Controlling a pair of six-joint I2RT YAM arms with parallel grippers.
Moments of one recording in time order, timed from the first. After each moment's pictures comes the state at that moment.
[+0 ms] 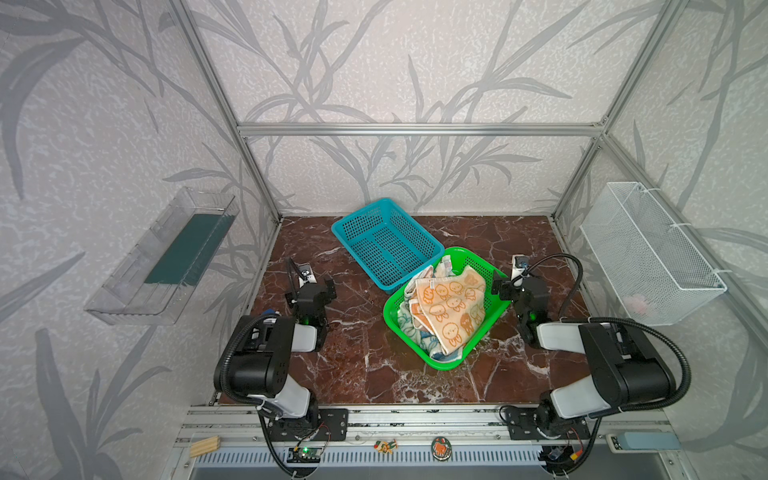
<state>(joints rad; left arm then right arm) -0.02 1.57 0.35 0.88 -0.40 -0.06 0.14 1.52 0.39 0.83 0.19 -0.03</state>
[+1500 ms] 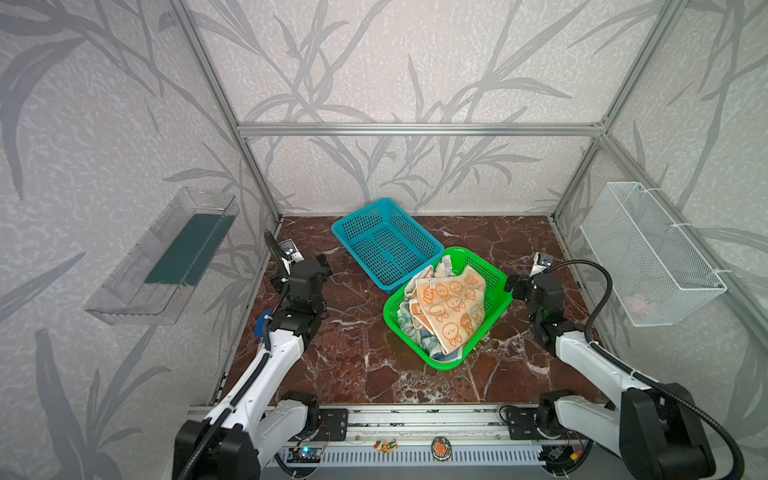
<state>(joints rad) -0.18 0.99 0.70 -0.02 -0.62 -0.30 0.14 1.13 0.46 0.29 0.31 0.18</state>
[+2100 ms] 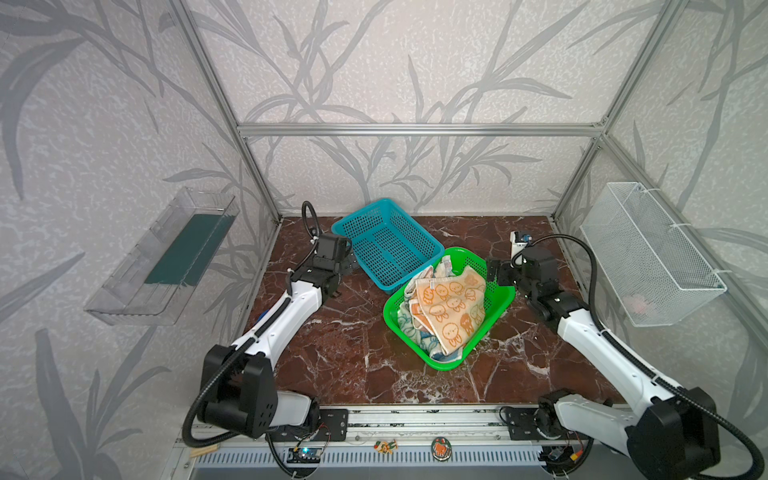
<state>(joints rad) -0.24 1.41 1.05 -0.42 -0.36 -0.56 0.32 1.15 0.85 -0.18 0.18 0.15</state>
